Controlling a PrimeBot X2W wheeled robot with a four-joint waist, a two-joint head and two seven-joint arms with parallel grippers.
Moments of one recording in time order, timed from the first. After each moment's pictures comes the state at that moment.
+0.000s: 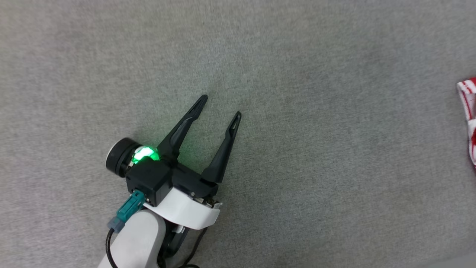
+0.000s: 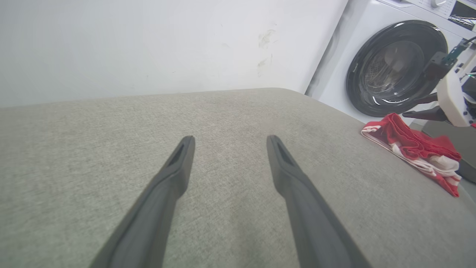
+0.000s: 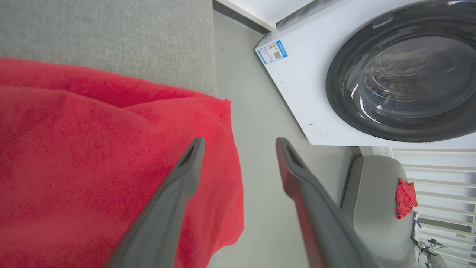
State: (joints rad) left arm -0.32 0.20 -0.39 -0.08 -0.23 -0.13 -0.26; right arm -0.59 -0.69 -0.09 0.53 -0.05 0.13 0.31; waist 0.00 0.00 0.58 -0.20
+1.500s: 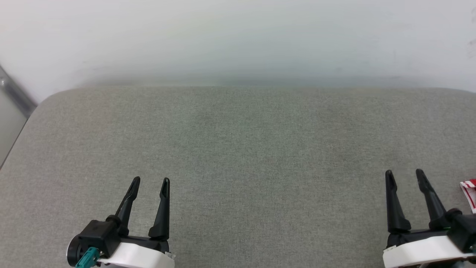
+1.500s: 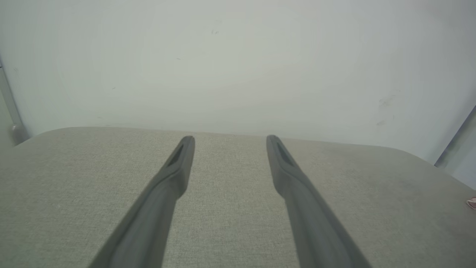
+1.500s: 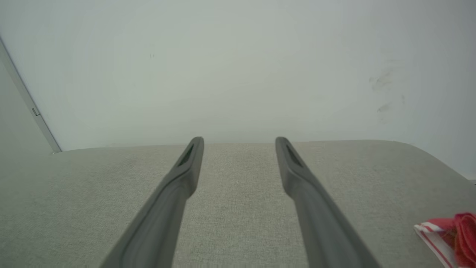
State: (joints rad) left arm 0.04 0.08 -0.06 0.01 -0.24 -0.13 -0.26; right arm 0.06 -0.06 -0.07 -0.04 0.17 0.13 -0.20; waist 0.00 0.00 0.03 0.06
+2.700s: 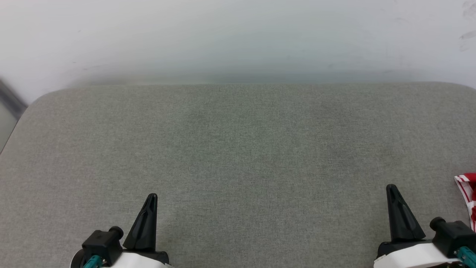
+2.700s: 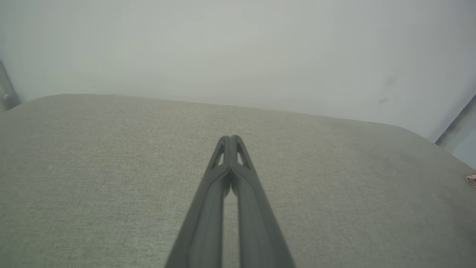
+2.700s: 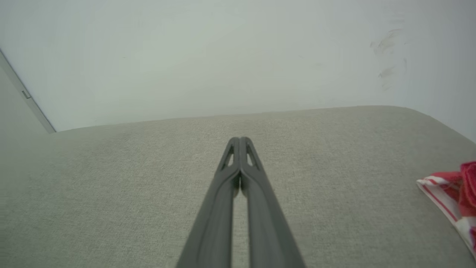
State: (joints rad) left arm 0.08 0.08 -0.06 0.07 -0.24 -0.13 -0.26; right arm 0.06 -0.05 -0.04 0.08 0.17 0.13 -0.24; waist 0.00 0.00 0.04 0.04
